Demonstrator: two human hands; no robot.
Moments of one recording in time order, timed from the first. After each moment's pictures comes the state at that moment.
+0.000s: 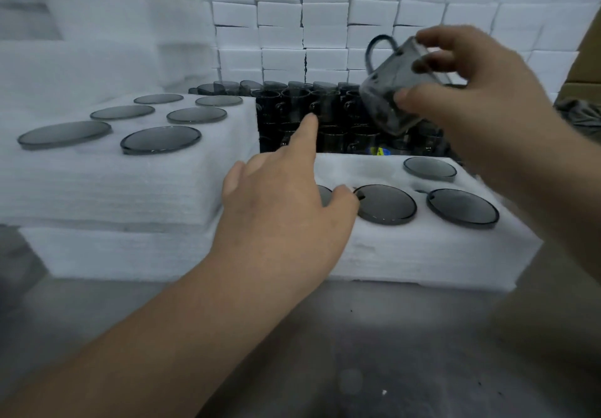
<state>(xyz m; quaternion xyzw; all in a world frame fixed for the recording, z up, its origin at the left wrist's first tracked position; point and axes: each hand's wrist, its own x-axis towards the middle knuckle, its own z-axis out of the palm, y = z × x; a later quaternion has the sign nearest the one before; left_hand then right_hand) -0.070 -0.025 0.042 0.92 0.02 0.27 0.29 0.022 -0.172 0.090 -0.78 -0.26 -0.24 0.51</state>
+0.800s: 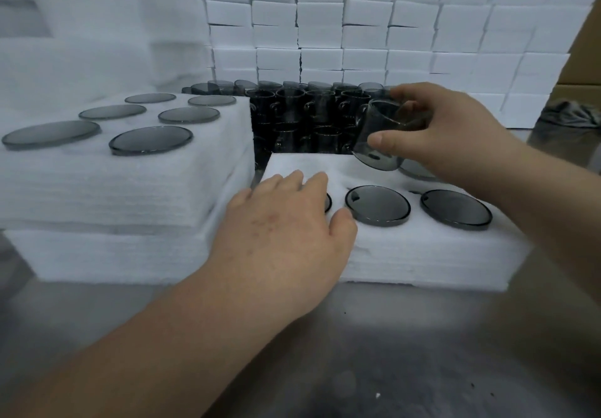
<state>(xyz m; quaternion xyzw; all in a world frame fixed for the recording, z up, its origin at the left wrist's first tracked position) -0.064 -0.026 0.030 0.97 0.01 0.20 0.13 0.045 -0.178 0.075 -0.85 -0.25 -0.17 0.43</state>
